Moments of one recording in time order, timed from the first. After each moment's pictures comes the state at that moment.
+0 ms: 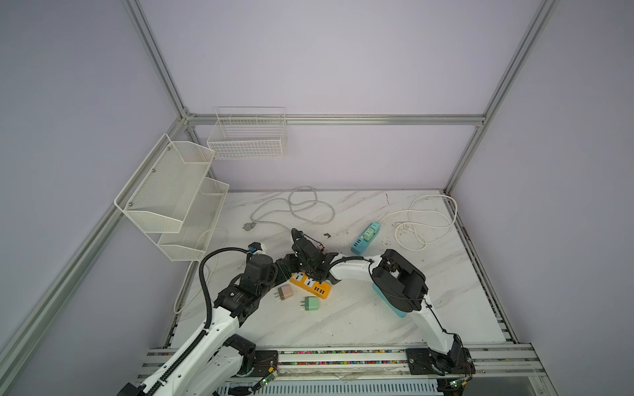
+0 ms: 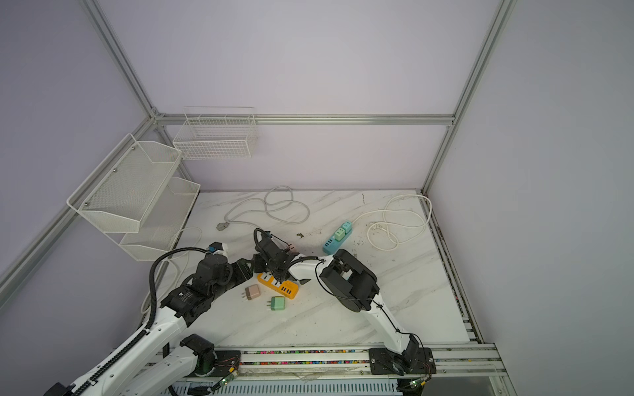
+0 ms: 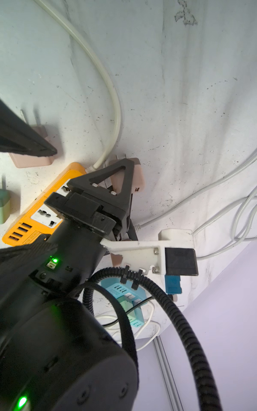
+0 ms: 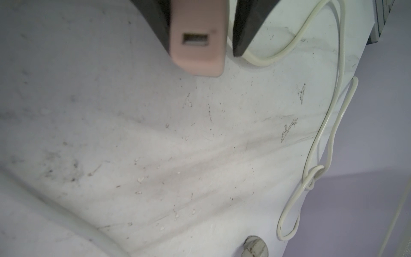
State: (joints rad) left arm -0.42 0.81 0.58 -0.44 -0.11 -0.80; right arm 1.00 2.27 1.55 0.07 -0.01 0.74
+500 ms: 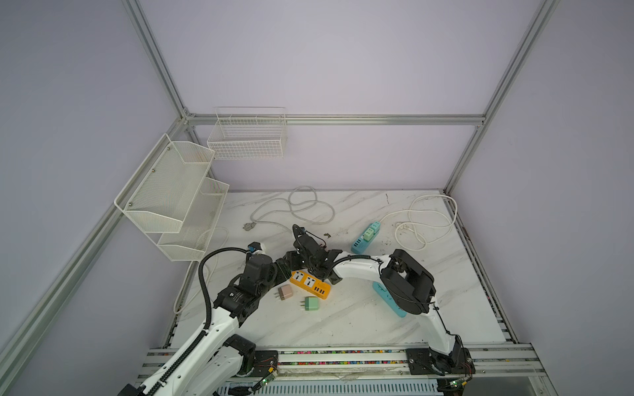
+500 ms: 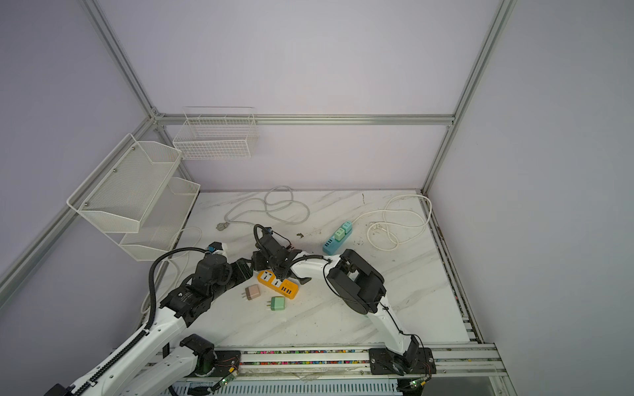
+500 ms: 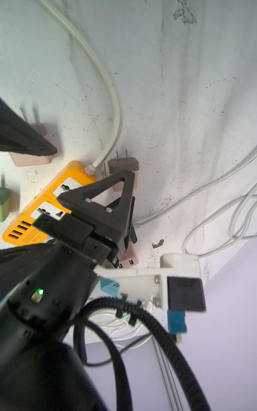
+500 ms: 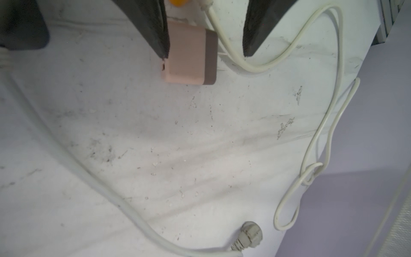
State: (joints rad) left arm -0.41 0.81 0.58 -0.44 -0.10 -0.80; right arm 1.00 2.16 1.53 0.00 0.03 0.69
